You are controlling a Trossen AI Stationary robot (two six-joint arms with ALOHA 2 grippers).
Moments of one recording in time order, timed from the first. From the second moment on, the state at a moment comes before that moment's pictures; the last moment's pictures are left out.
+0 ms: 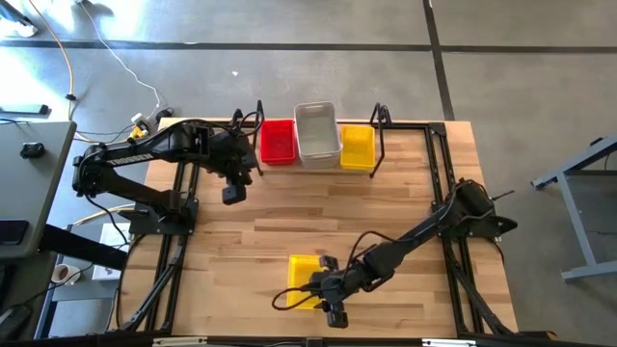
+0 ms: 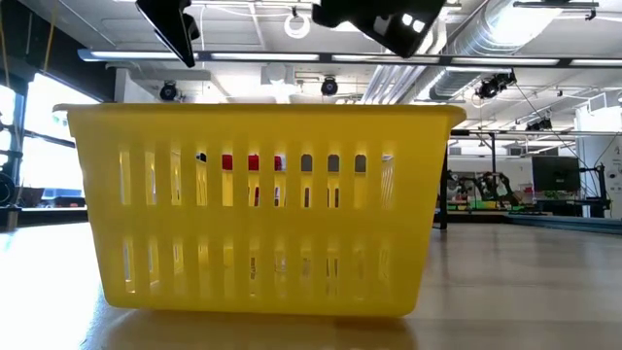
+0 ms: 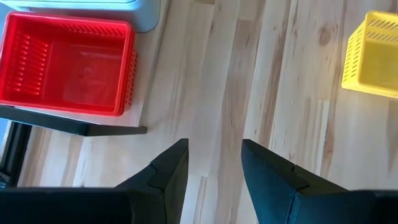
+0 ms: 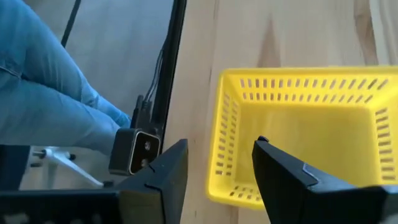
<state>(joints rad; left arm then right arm) 0.30 1.22 1.32 -1.21 -0.04 0.02 0.54 1.94 1.47 -0.33 0.03 0.49</state>
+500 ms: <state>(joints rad) 0.30 1.22 1.32 -1.21 -0.04 -0.02 0.56 2.05 1.47 -0.24 -0.01 0.40</state>
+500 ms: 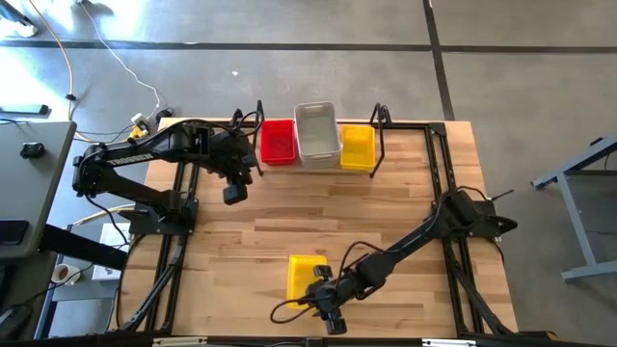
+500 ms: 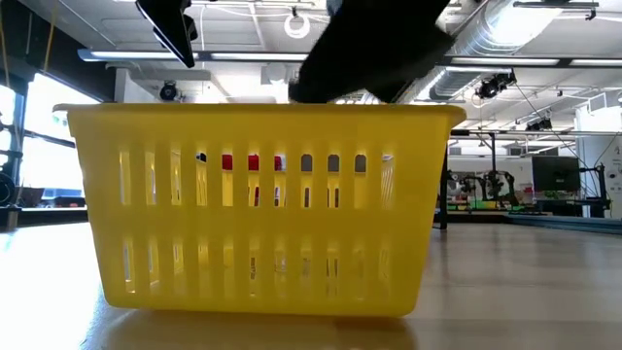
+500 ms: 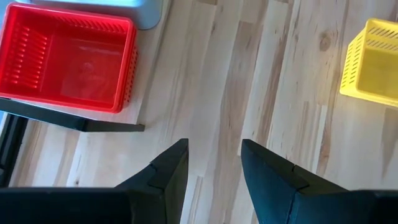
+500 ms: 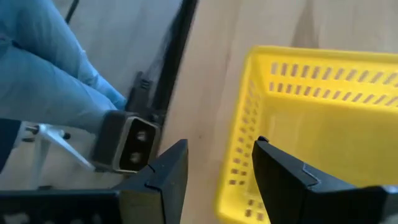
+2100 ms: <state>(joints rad) 0.30 1.22 1.32 -1.16 -0.09 -0.01 0.53 1.81 1.47 -0.79 0.33 0.60</state>
